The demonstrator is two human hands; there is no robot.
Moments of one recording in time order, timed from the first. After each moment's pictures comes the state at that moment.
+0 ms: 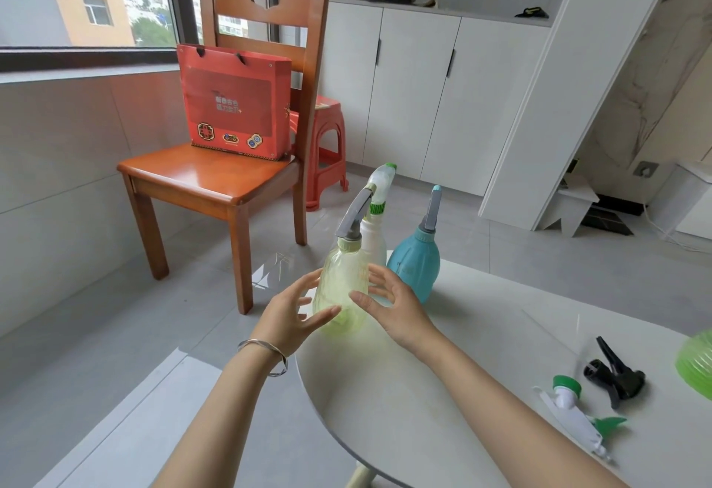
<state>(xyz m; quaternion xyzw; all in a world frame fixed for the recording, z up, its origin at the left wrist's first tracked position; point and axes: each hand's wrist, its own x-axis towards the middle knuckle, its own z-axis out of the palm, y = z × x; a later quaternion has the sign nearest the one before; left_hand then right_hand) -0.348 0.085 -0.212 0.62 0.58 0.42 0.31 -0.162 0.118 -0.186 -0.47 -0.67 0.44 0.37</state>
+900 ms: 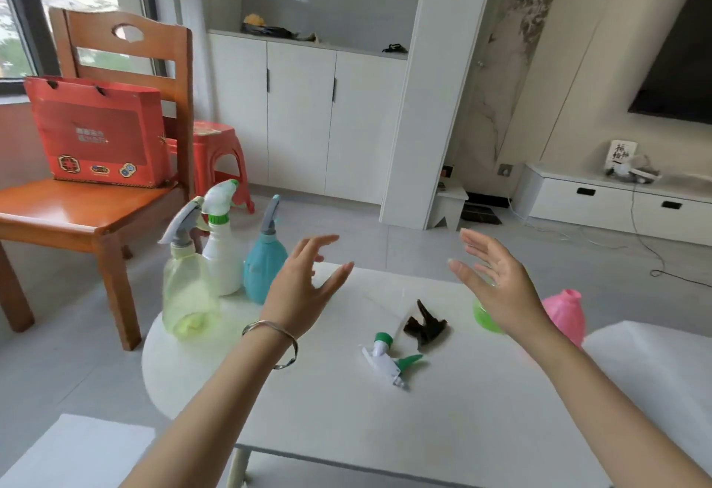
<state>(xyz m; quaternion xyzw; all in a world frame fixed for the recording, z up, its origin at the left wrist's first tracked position) -0.114 0.034 -0.097 0.72 0.45 0.50 0.16 0.150 -0.005 -0.062 -0.53 -0.64 0.21 0.51</state>
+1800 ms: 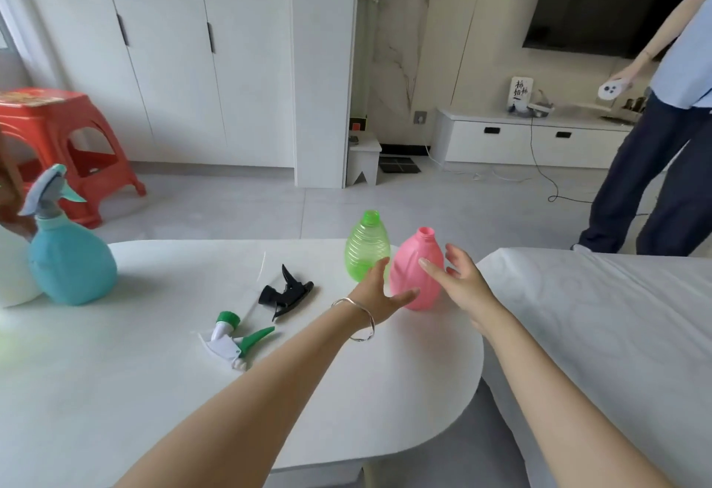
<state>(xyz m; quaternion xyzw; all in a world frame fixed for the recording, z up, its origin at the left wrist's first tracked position) 0.212 0.037 -0.175 0.76 0.43 0.21 0.44 0.367 -0.013 -0.161 -0.69 -0.42 0.32 0.51</state>
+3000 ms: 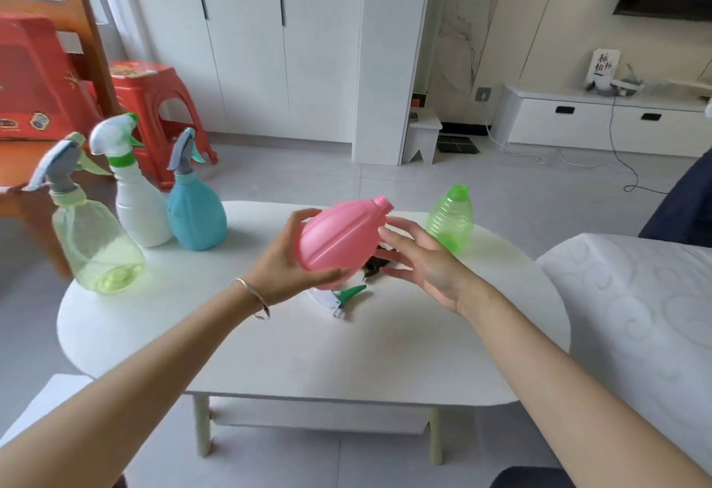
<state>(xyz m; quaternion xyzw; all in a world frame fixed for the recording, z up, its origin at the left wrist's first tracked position) -0.030 0.028 -0.144 0.75 0.41 0.37 0.35 0.192 -0.004 -0.137 -0.50 -0.47 0.56 0.46</state>
